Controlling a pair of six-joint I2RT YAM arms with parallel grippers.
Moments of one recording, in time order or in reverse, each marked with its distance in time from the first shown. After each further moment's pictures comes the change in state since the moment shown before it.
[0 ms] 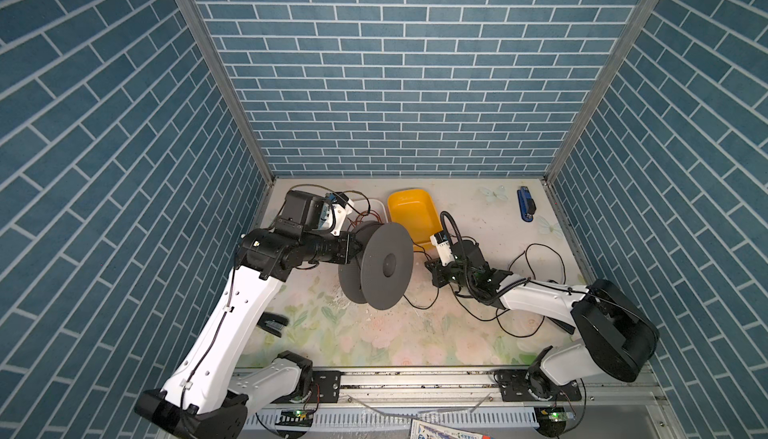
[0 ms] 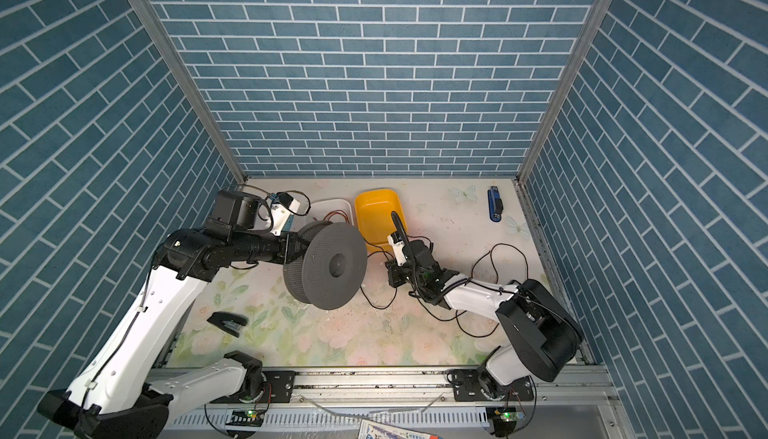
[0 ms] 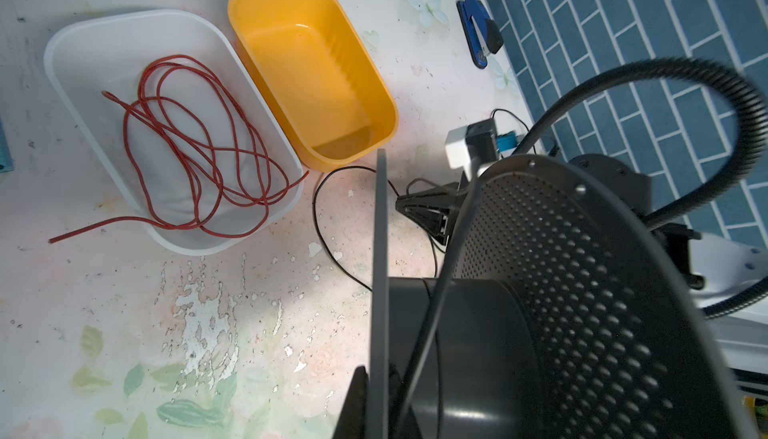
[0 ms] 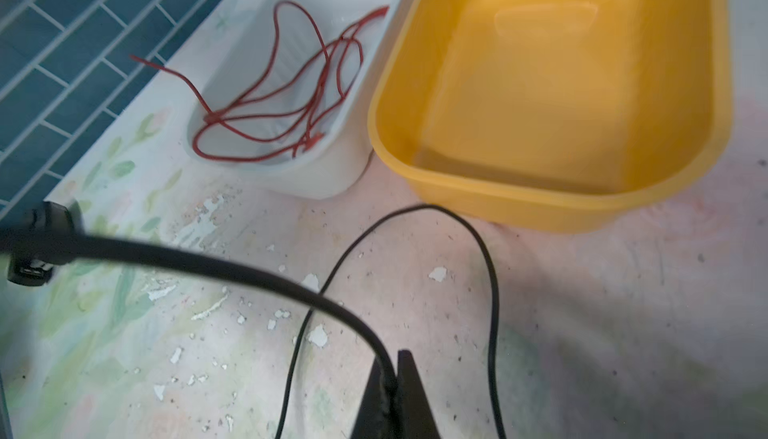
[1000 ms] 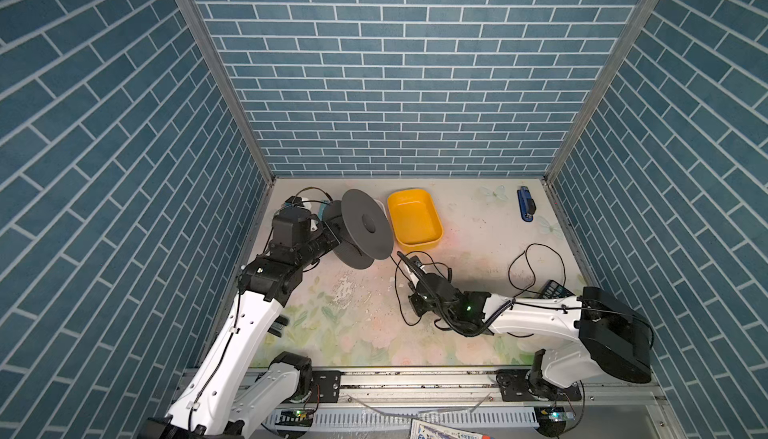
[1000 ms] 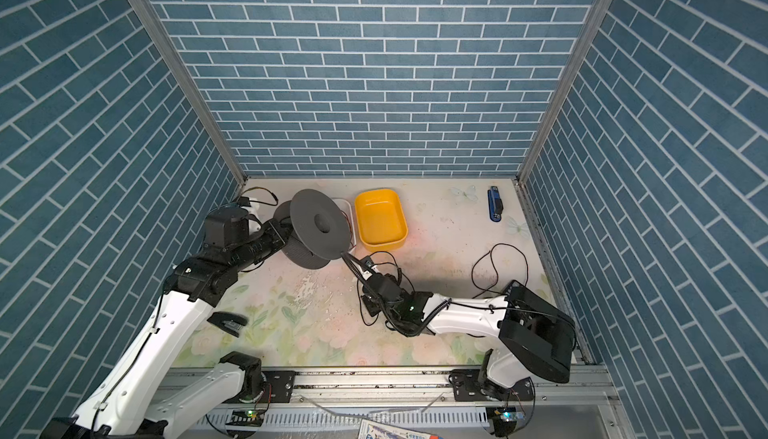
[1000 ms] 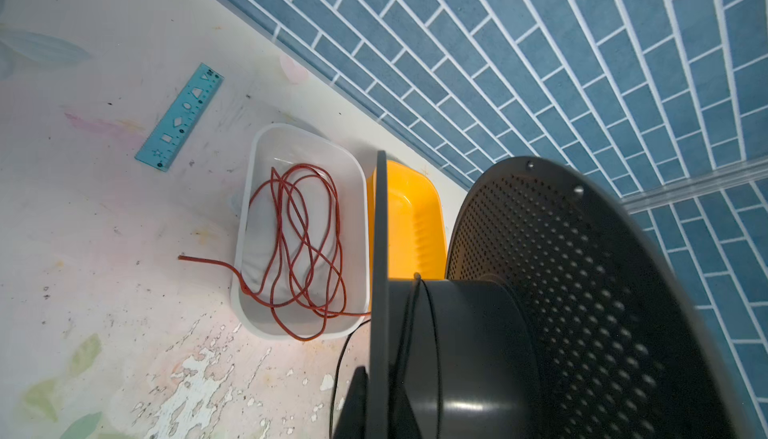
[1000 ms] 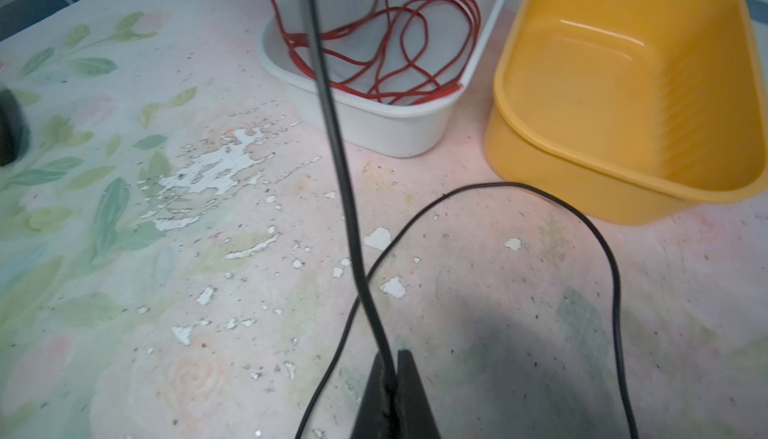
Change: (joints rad) left arm 0.080 -0.160 -0.378 0.525 -0.353 -0.521; right arm 0.447 -0.026 0.088 -0.153 0.494 -0.049
